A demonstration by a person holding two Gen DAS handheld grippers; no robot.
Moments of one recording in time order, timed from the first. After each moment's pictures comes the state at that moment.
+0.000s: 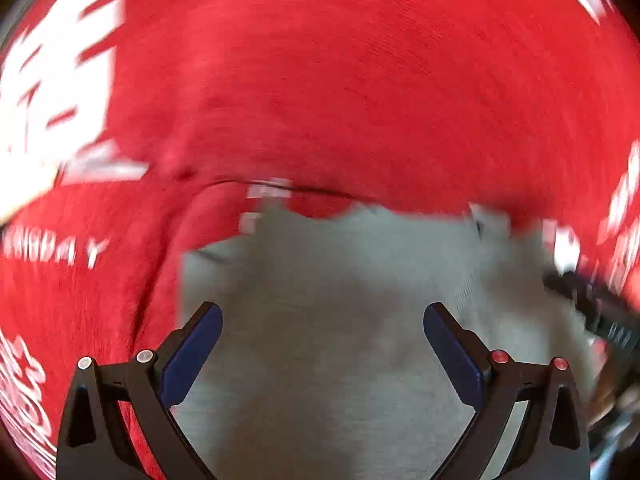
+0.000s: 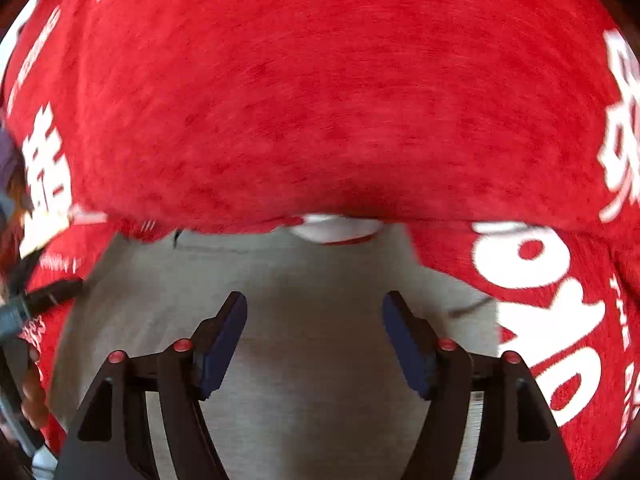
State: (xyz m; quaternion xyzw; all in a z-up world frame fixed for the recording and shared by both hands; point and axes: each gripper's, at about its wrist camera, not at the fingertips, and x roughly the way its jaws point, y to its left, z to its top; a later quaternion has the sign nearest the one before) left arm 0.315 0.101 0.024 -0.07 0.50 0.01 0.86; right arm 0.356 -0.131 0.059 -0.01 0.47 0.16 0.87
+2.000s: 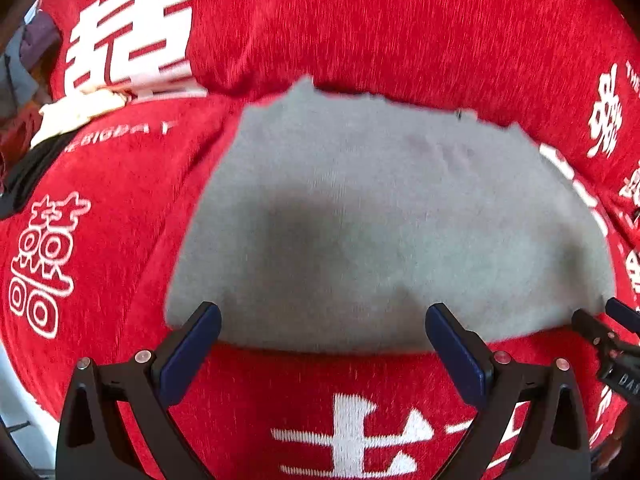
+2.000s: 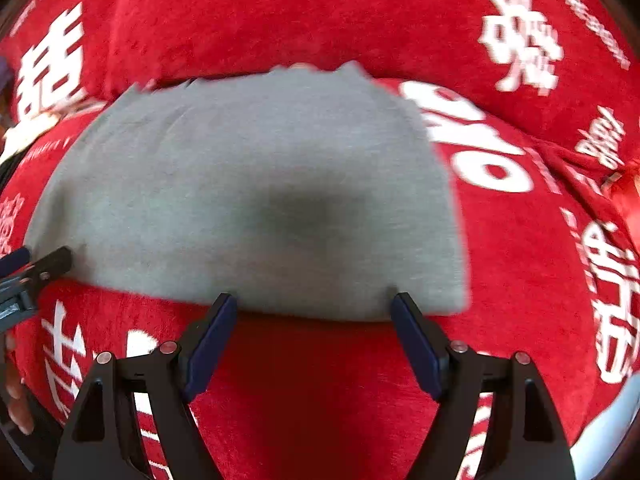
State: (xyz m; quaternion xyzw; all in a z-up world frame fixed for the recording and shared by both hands) left arm 0.147 0.076 0.026 -0.09 0.50 0.07 0.86; right arm 0.165 -0.158 0.045 -0.06 0.51 0.05 0.86
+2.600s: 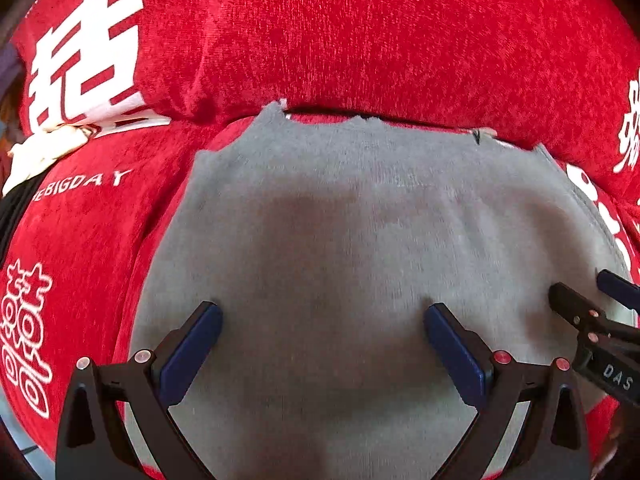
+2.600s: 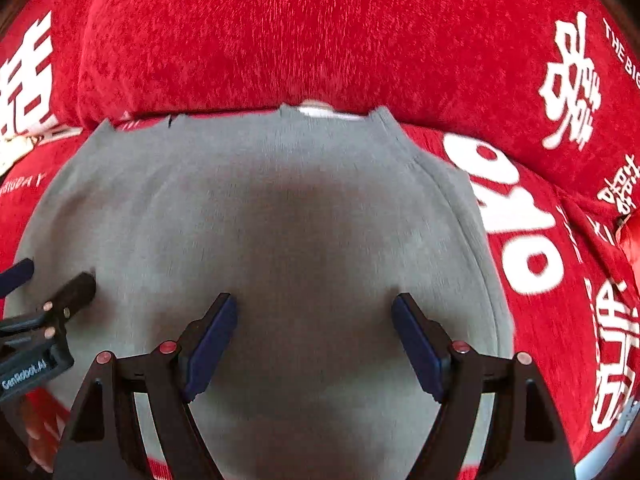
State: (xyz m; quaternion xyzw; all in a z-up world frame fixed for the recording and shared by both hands) left arm 0.245 0.071 0.006 -0.06 0.52 0.07 0.85; right arm 0.266 -0.111 0.035 -0.08 0.51 0.06 0.85
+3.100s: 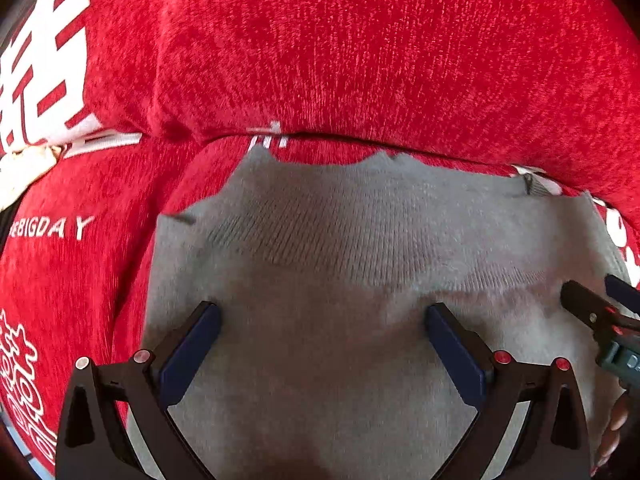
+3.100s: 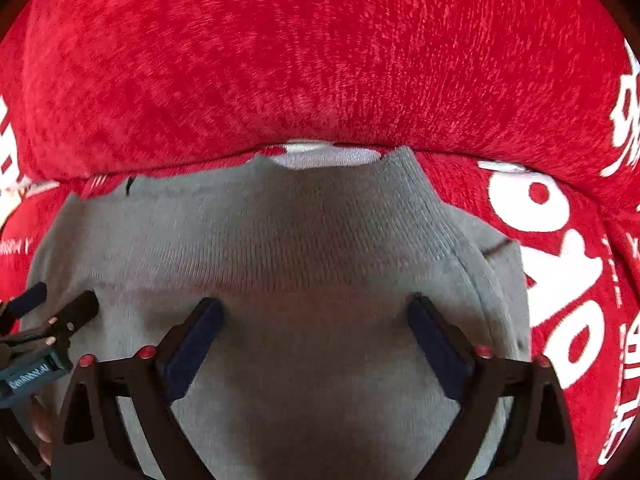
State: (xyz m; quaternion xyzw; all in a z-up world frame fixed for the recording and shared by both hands) left arm 0.334 0.086 -0.011 -0.06 0.55 0.08 0.83; right arm 0.363 -0.118 0.020 -0.03 0.55 0.08 0.83
